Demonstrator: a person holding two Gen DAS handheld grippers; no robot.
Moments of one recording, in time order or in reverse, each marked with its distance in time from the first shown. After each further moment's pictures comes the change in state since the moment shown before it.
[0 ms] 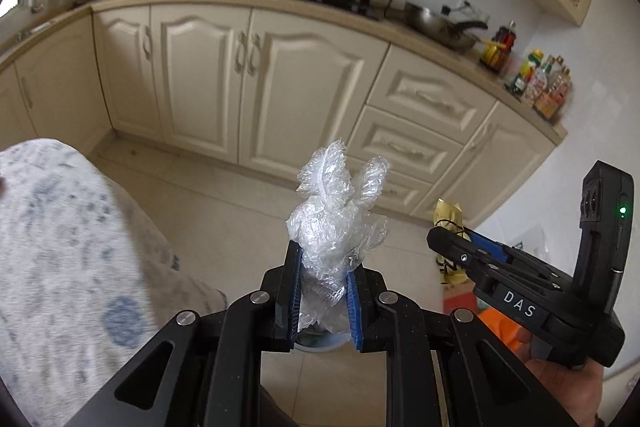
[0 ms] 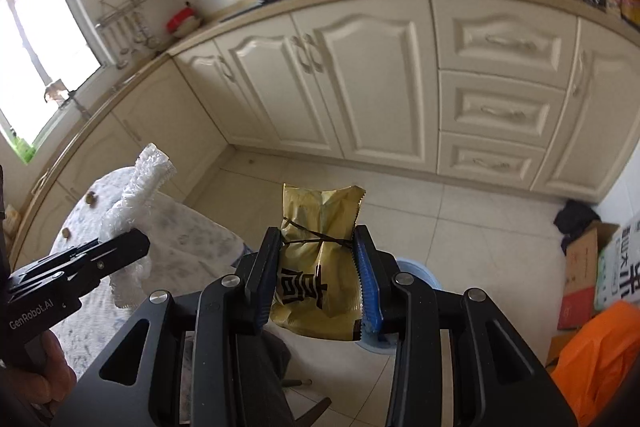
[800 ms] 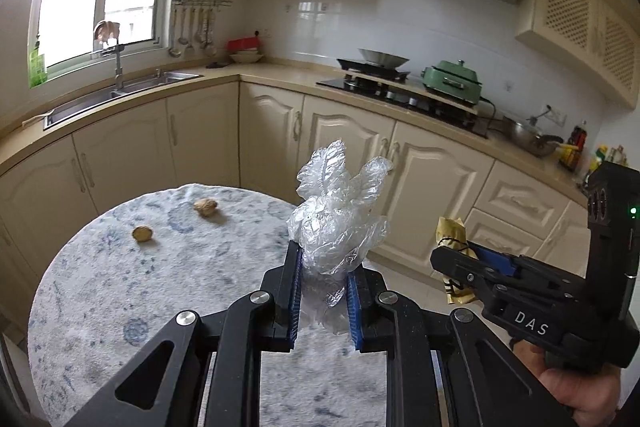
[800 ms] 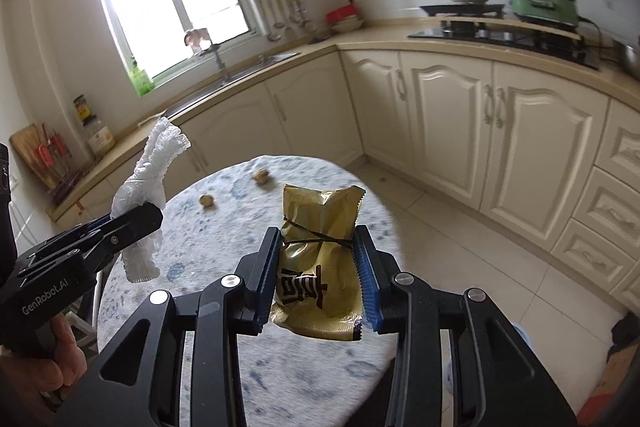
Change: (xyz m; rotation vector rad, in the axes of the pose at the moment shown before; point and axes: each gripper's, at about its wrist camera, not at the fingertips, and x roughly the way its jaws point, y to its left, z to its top) left arm -0.202 0.113 -0.073 -0.119 -0.370 0.314; right arm -0.042 0.244 -0.016 -0.348 -0.065 0.356
